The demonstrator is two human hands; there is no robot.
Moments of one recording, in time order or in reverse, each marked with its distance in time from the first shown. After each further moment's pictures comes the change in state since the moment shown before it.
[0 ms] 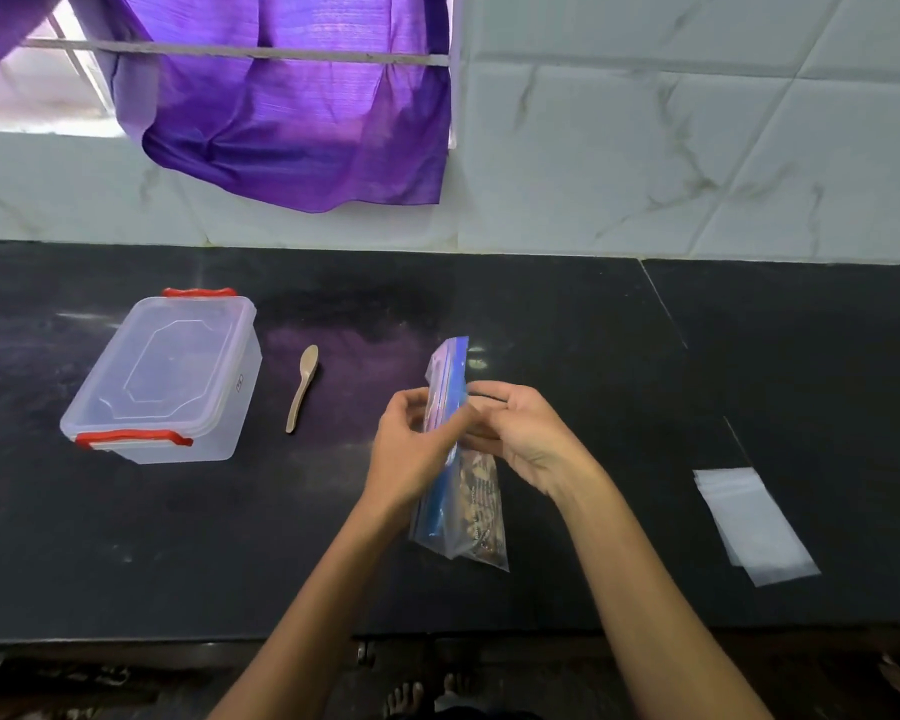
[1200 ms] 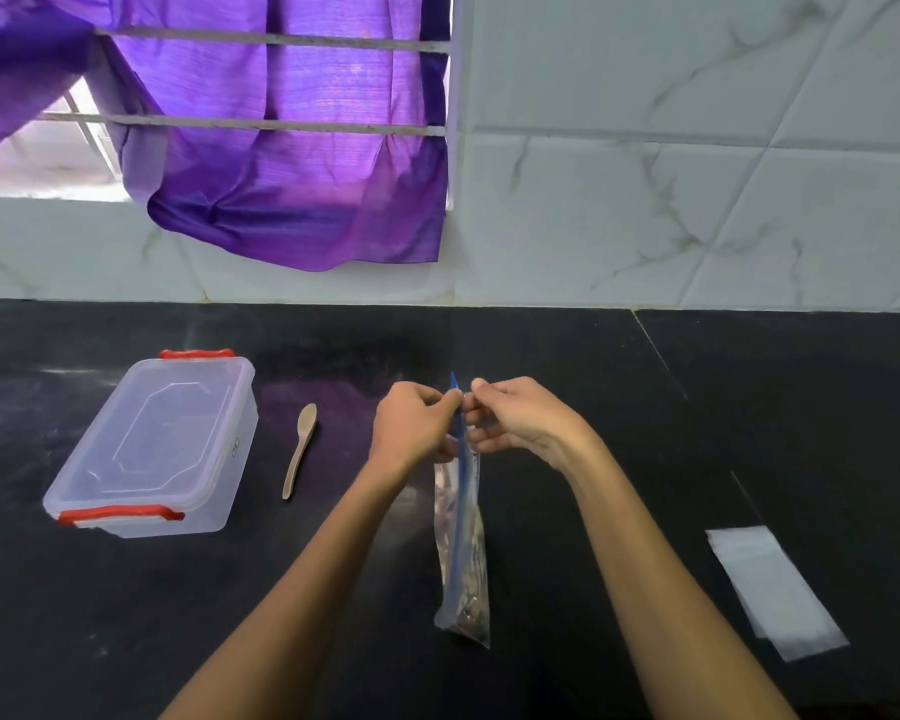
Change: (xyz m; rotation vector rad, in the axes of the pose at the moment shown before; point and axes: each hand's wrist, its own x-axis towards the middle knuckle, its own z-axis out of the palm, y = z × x) left_hand 0.065 0.056 -0.003 0.373 0.001 0.102; right_hand 0.033 -0.063 0.005 -0.352 0.073 -0.025
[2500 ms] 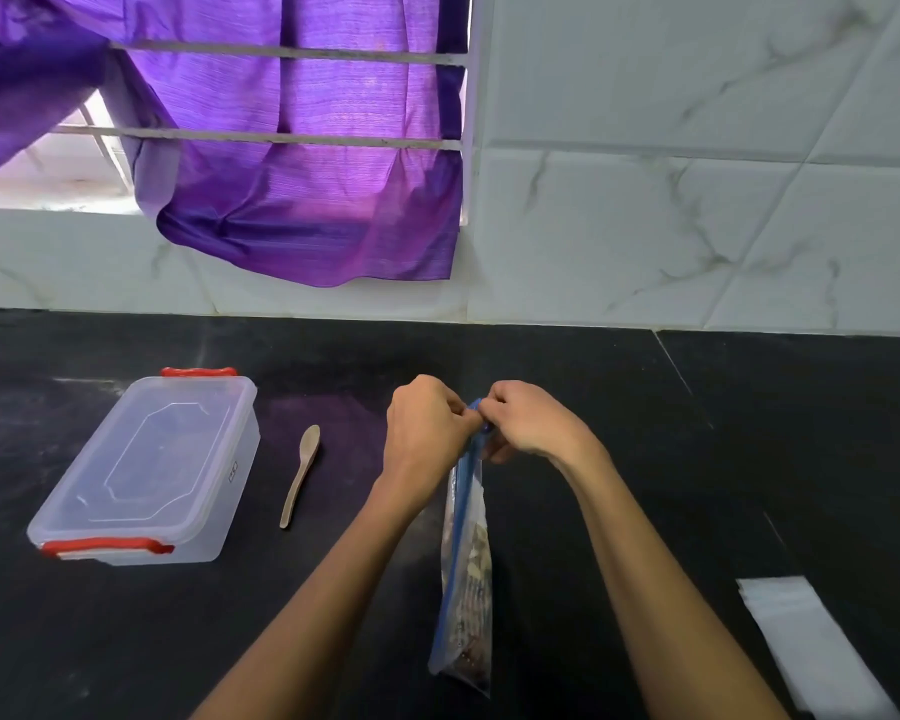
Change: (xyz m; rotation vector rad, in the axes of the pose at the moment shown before) left_hand 0.024 0.017 0.005 0.270 0.122 0.146; right_hand 0.030 -0.016 -0.004 -0.611 0.016 -0.112
